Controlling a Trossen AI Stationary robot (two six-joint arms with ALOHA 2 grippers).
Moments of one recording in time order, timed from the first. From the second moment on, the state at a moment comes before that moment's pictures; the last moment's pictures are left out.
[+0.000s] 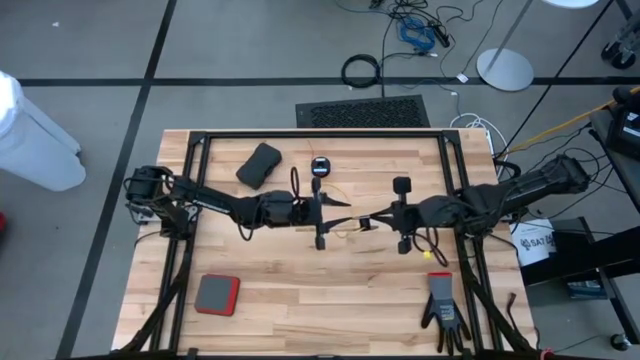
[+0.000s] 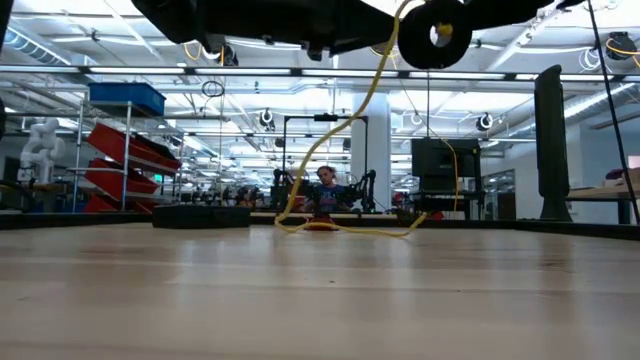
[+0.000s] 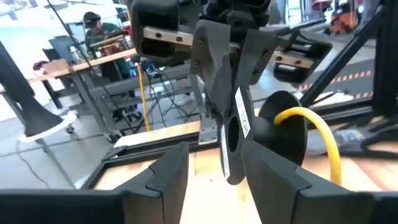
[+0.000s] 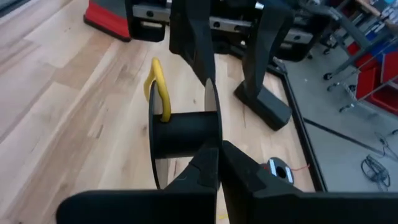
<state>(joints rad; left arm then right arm) -0.08 1.70 0.95 0.73 -0.12 0.27 0.29 0.97 0.78 -0.26 0.41 -0.26</state>
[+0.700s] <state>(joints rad) -0.07 1.65 0.95 0.74 -0.07 0.23 0.25 0.98 0.78 -0.29 0.42 -0.30</state>
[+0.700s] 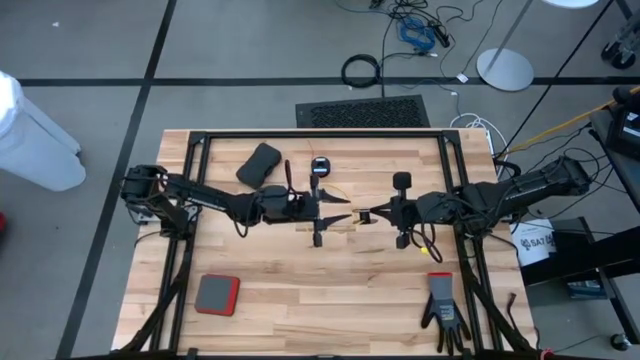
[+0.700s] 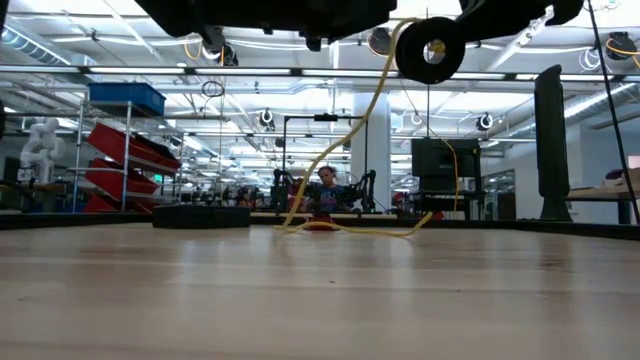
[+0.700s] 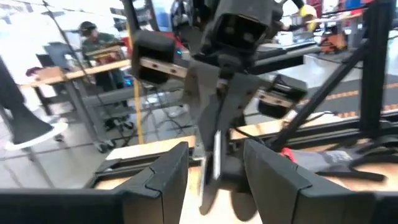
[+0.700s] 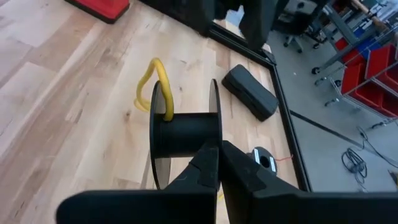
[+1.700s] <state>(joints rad) -0.07 1.72 1.00 0.73 -0.06 0.19 0.25 0.98 0.78 -0.22 0.36 -0.31</state>
